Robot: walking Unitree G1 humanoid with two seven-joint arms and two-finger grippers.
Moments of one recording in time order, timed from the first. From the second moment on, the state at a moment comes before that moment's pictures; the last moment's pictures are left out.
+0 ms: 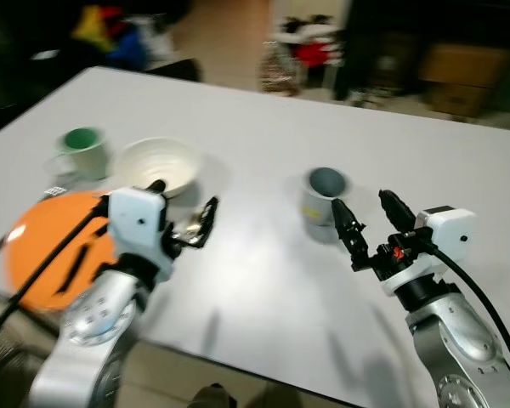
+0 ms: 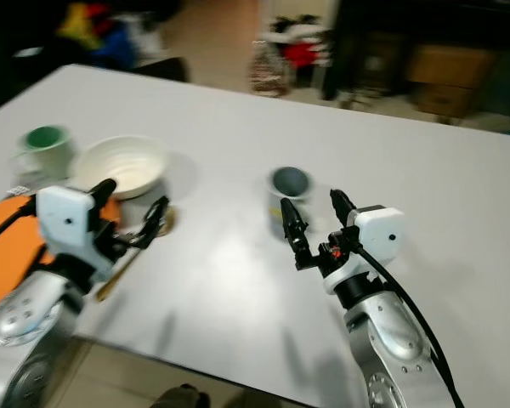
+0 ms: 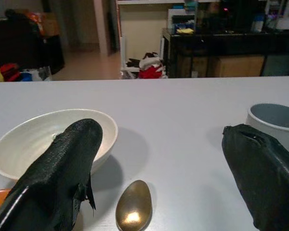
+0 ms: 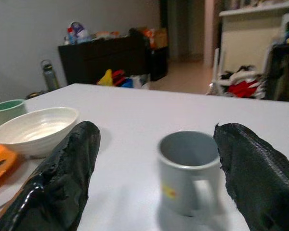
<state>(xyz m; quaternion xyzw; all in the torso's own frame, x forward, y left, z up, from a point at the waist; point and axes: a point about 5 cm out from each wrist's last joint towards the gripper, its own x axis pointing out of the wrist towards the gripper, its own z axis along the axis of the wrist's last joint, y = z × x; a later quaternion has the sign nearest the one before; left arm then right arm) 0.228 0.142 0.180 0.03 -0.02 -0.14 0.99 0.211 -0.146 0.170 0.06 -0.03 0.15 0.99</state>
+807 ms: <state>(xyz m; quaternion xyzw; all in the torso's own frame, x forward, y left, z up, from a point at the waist) 0.233 0.124 0.178 0.04 -0.02 -0.17 0.98 0.214 -0.140 0.166 0.03 0.01 0.15 0.99</state>
